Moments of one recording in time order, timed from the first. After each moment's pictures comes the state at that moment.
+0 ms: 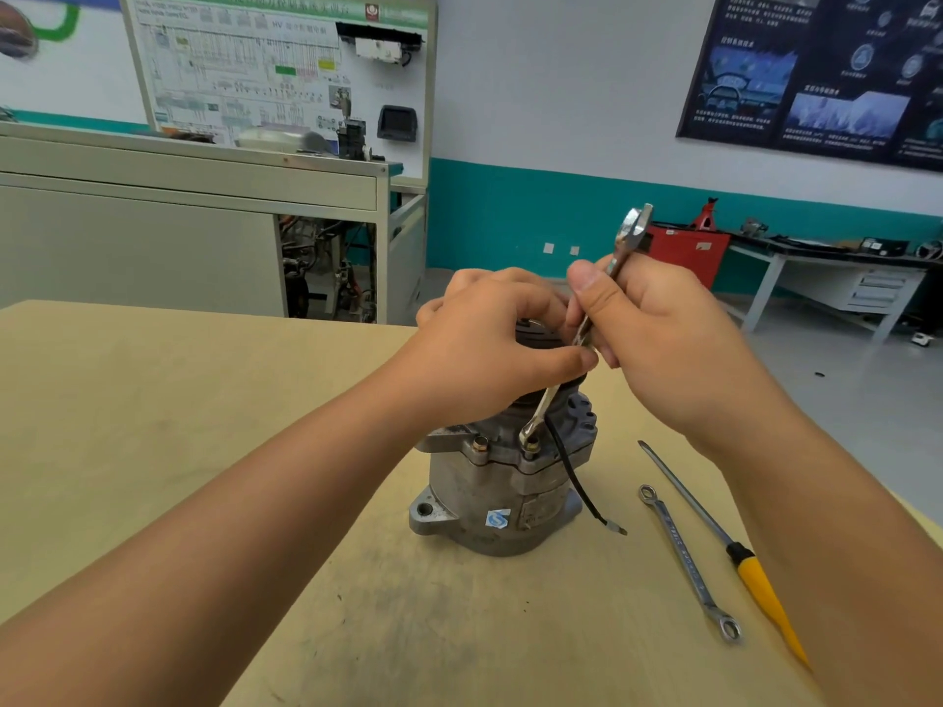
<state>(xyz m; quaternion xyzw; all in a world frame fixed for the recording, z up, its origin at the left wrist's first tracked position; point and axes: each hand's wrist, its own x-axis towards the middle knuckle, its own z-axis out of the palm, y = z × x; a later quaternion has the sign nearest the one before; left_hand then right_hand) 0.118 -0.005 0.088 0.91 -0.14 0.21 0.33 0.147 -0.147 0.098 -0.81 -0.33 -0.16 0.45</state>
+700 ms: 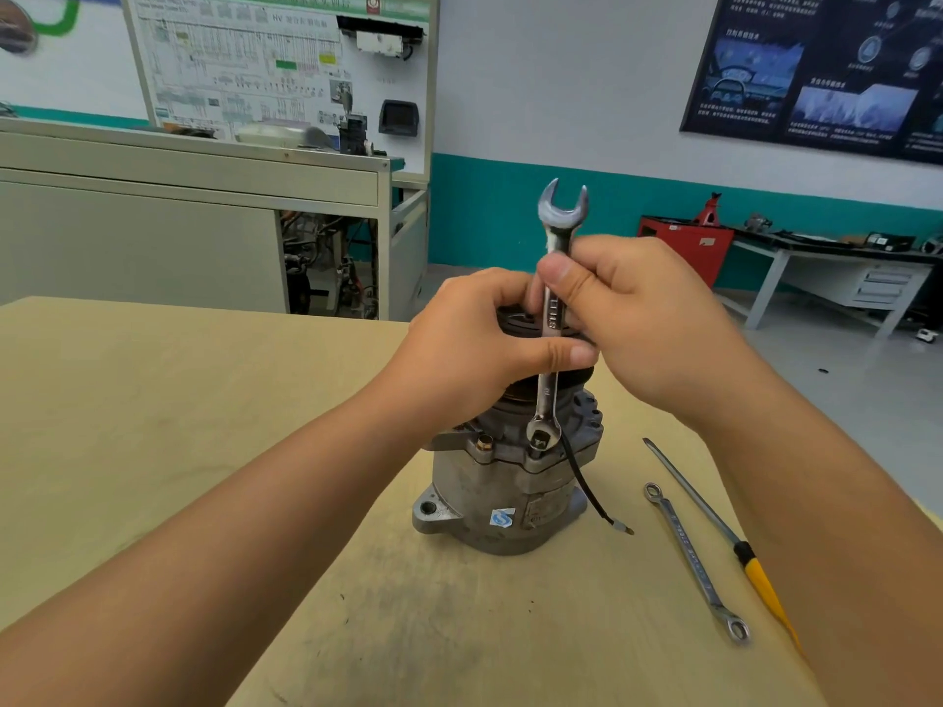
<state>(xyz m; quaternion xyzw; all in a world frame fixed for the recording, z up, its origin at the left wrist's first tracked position) 0.122 0.000 0.078 0.84 -0.14 0.25 0.46 0.150 -0.134 0.109 -0.82 -0.37 -0.17 0.39</state>
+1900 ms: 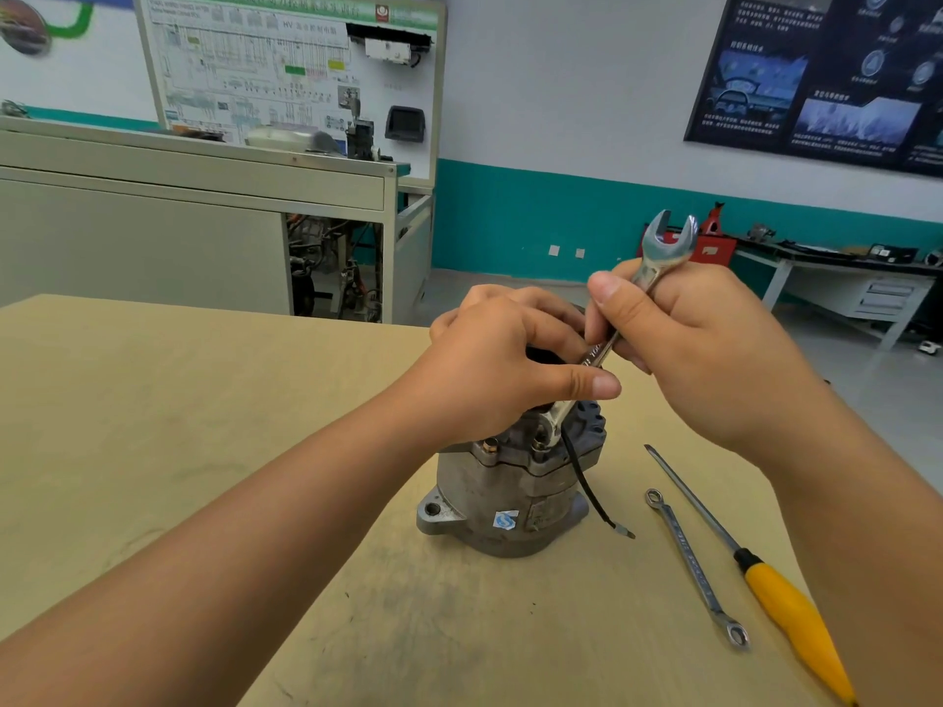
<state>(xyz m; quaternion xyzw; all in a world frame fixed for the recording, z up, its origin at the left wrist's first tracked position) 0.113 -0.004 0.083 0.89 -0.19 0.20 0.36 0.137 -0.157 0.107 -0.82 -0.40 -0.18 0.36</state>
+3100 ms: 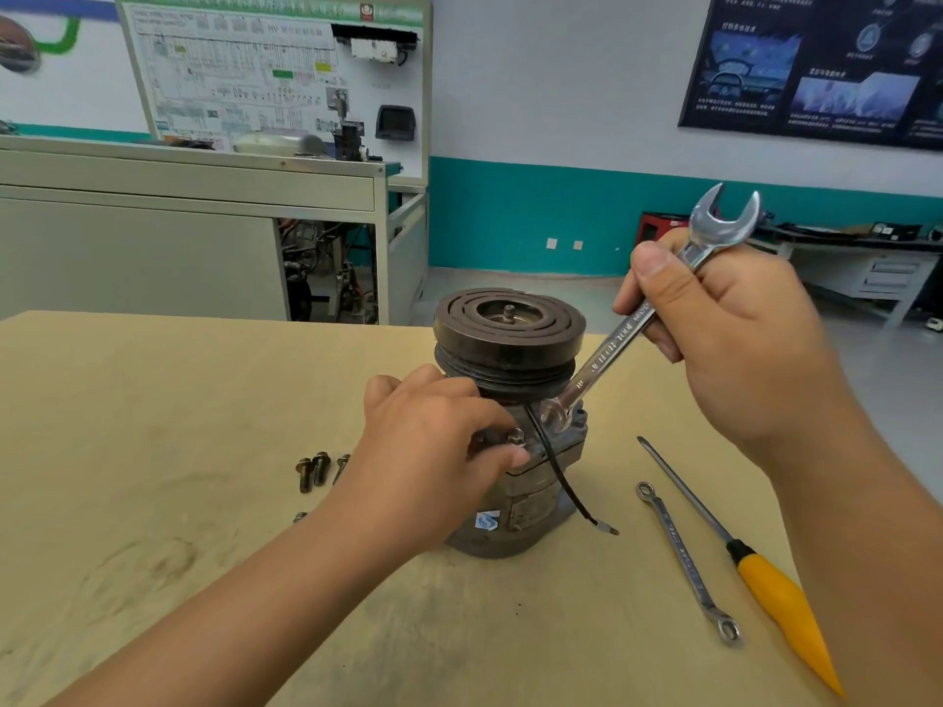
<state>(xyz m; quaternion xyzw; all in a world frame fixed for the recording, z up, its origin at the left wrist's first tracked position) 0.100 -0.002 0.023 0.94 -0.06 0.29 0.15 0.145 -0.180 0.096 -0.76 -0.36 -0.23 0.48</state>
